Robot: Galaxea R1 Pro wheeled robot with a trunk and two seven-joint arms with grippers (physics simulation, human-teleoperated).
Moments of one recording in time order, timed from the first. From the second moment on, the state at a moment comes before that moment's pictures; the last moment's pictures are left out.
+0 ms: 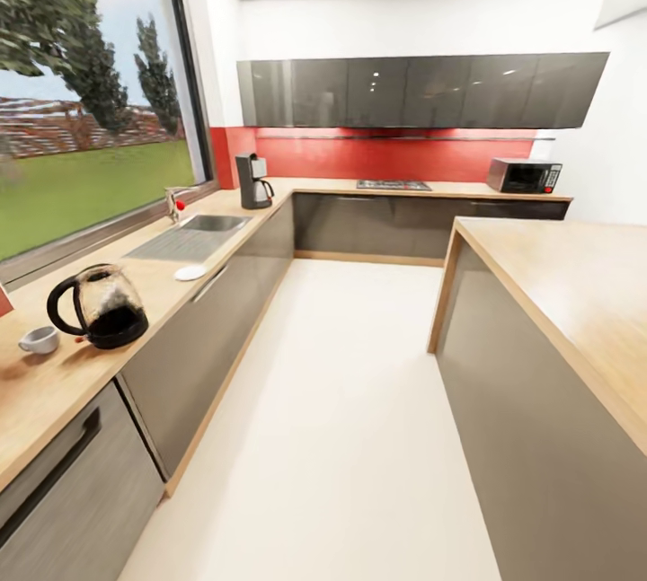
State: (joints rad) left arm -0.29 0.08 0.14 -0.20 0.04 -0.15 0.01; right arm -0.03 -0.03 0.00 -0.52 -0.03 -0.22 0.00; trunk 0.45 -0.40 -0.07
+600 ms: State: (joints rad) left arm -0.29 0.08 0.14 -0.20 0.04 -0.15 0.01; right arm -0.03 -0.03 0.00 -0.52 -0.03 -0.22 0.00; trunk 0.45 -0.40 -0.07
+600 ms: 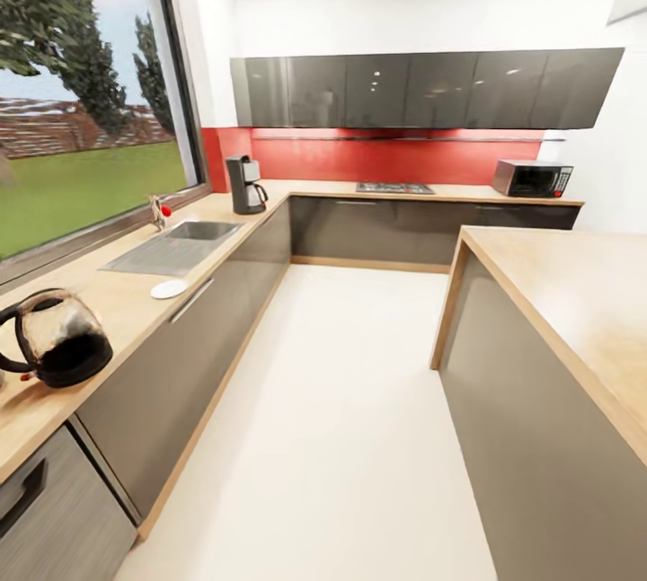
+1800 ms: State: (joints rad) left arm -0.29 0.08 0.14 -0.20 0.04 -0.15 0.01; right arm -0.03 -0.03 0.00 -0.51 -0.03 -0.22 0.00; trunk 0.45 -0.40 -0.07
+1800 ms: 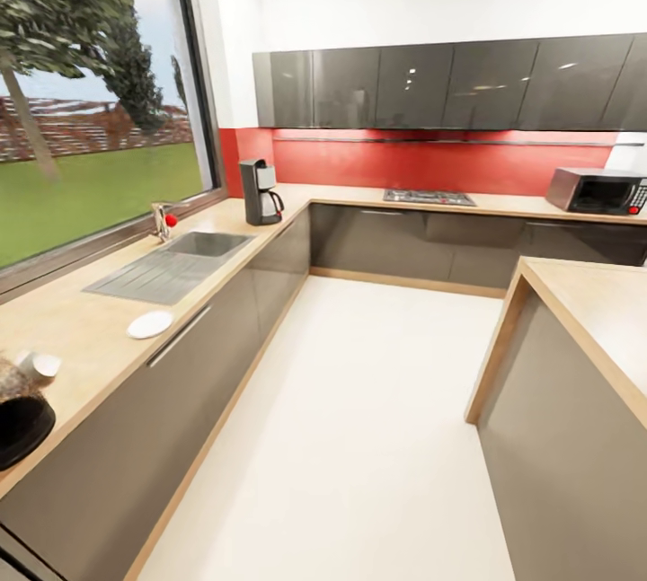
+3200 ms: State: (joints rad) left arm -0.29 0.08 0.14 -0.20 0.04 -0.15 0.01; right arm -0.03 -0.03 -0.01 -0.50 -0.03 -0.22 0.00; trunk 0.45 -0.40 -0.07
